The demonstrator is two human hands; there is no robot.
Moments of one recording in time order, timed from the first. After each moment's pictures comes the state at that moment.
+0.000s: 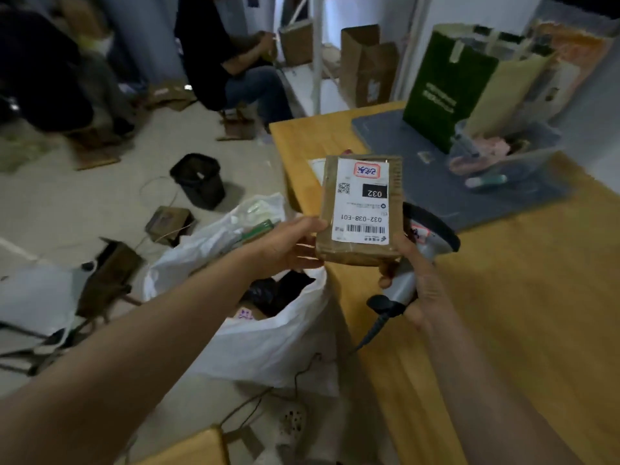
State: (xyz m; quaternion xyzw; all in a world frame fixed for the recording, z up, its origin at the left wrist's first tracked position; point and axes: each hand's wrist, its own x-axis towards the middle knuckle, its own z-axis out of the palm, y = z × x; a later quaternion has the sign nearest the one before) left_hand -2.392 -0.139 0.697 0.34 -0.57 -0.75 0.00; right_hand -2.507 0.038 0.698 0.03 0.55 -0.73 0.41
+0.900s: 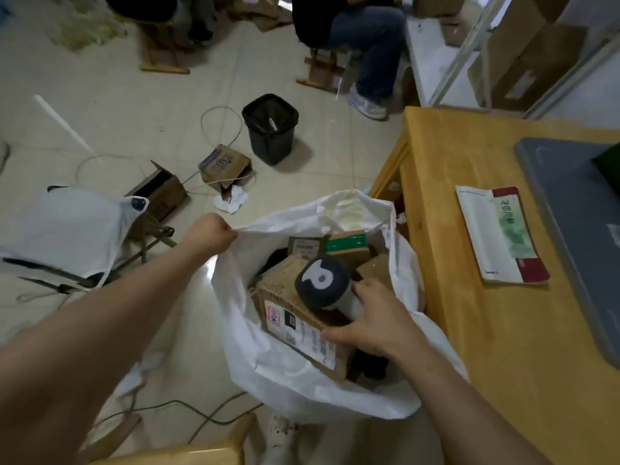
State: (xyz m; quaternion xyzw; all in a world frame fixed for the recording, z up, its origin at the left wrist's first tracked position) left_hand -2.192 -0.437 0.539 0.66 -0.68 -0.32 -0.02; right_hand -2.402 -0.230 0.628 -0.49 0.78 -0.04 0.39
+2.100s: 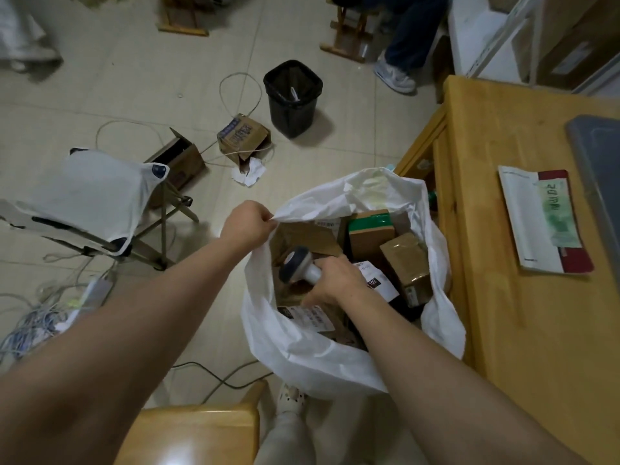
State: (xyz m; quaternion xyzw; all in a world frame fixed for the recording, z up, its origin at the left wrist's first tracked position) left_hand -2.200 -0.399 0.533 0.63 -0.68 -0.36 0.02; right_hand -2.341 -0.293 0.549 -0.51 0.74 0.10 0.42
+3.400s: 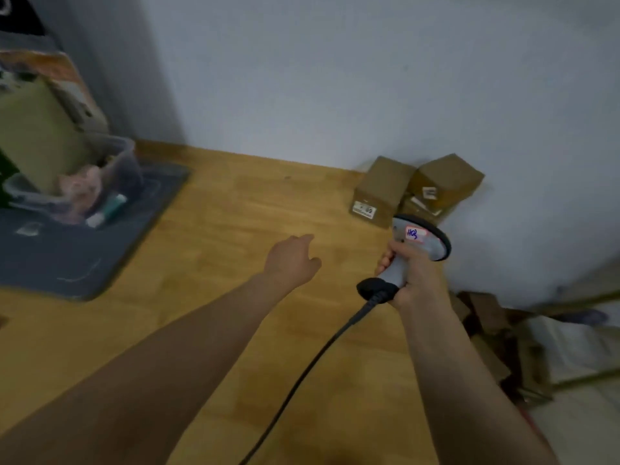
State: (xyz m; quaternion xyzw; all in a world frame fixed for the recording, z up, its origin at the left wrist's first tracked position) left_hand -2.678 0.305 0.677 -0.13 -0.96 -0.21 -0.15; right_hand -2.609 0.475 0.701 -0.38 -0.35 0.86 0.03
